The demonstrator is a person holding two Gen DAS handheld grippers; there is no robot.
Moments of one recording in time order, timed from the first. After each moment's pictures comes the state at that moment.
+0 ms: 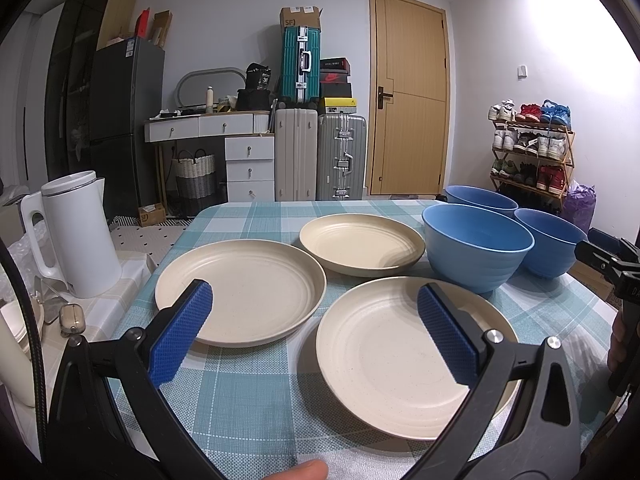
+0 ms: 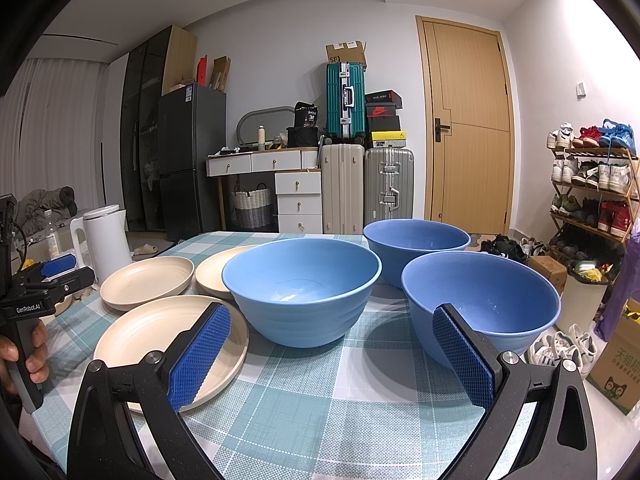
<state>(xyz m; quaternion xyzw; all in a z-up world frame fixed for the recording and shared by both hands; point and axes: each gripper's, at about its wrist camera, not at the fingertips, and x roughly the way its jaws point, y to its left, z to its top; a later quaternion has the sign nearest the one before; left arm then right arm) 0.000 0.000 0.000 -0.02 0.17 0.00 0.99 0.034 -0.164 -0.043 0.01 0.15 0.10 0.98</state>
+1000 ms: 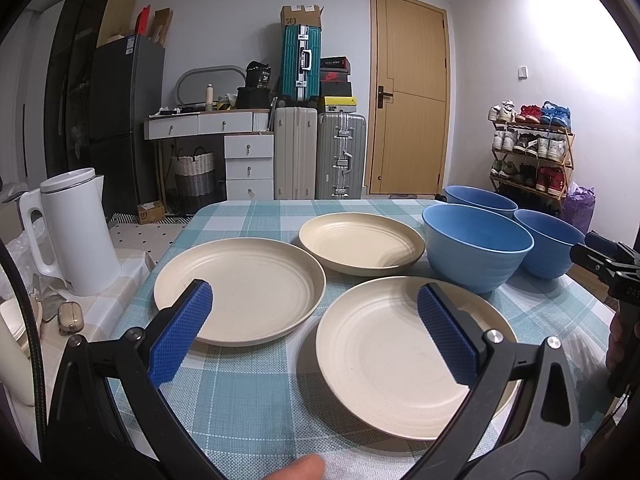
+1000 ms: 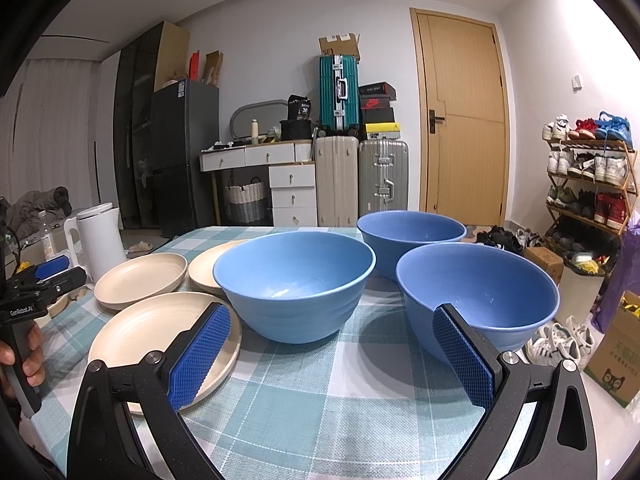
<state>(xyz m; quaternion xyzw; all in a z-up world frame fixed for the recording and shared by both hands) 0.000 0.000 0.000 -0.02 0.17 0.00 0.99 0.042 -0.166 -0.043 0.02 0.17 0.09 0.98</state>
